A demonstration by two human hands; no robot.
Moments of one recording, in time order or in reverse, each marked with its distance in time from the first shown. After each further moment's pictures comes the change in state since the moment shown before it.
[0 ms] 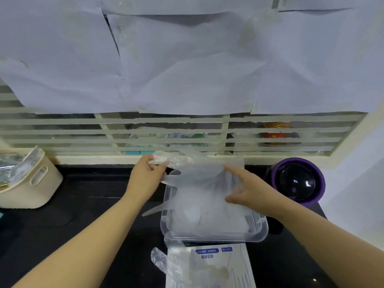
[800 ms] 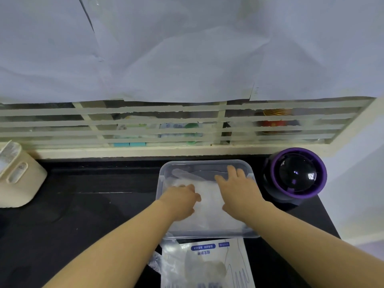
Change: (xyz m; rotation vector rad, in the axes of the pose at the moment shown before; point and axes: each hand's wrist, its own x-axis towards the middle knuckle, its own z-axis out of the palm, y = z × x) left_hand -0.001 -0.036 0.086 1.242 -0.898 0.475; right_hand 0.027 0.009 0.044 -0.881 -0.049 0.114
